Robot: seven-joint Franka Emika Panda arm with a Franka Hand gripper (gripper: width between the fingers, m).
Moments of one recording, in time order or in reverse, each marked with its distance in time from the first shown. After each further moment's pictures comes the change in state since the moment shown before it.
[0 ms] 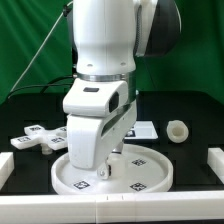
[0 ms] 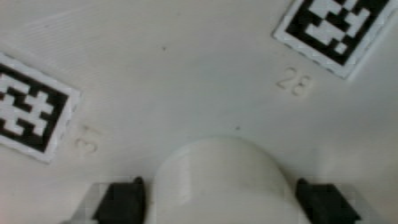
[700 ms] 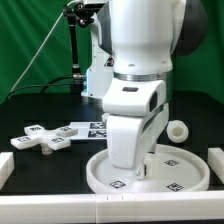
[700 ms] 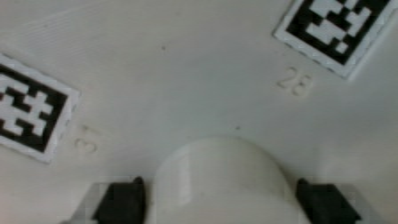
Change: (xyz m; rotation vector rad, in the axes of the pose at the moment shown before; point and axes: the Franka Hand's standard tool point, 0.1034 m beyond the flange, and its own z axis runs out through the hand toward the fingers) arm 0.064 -0.021 0.001 -0.002 0.018 0.037
